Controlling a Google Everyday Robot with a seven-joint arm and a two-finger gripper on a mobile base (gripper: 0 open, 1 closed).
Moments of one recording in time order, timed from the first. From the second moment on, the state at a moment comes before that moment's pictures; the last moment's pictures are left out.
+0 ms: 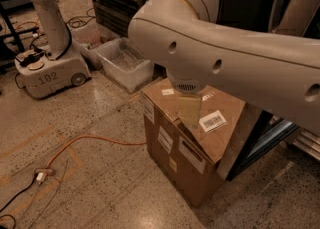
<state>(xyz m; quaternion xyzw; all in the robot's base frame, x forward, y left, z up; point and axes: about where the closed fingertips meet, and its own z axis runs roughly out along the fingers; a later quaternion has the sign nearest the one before) 0.525 -0.096 0.861 -0.60 0.76 -0.24 0.08</state>
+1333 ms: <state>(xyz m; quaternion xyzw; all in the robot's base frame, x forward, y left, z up) 0.546 -0.125 0.766 -0.60 0.77 -0.20 -0.03</state>
